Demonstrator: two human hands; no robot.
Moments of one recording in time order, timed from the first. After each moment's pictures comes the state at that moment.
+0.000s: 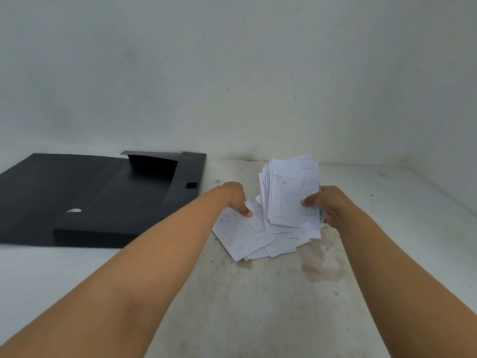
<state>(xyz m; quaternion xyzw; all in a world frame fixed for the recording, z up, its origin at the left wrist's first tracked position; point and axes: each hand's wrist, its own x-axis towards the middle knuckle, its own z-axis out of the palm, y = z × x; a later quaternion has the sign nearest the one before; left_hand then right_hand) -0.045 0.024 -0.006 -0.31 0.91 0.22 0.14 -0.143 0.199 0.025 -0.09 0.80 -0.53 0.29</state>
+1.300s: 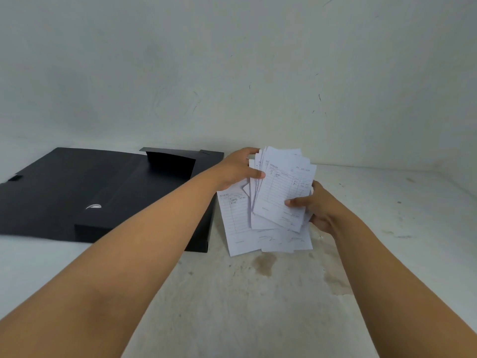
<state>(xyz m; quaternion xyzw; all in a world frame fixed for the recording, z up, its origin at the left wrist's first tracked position) -0.020 -0.017 0.024 -0.23 0.77 0.58 -0.11 -0.145 0.146 -0.014 -0.20 0.67 -0.60 0.39</state>
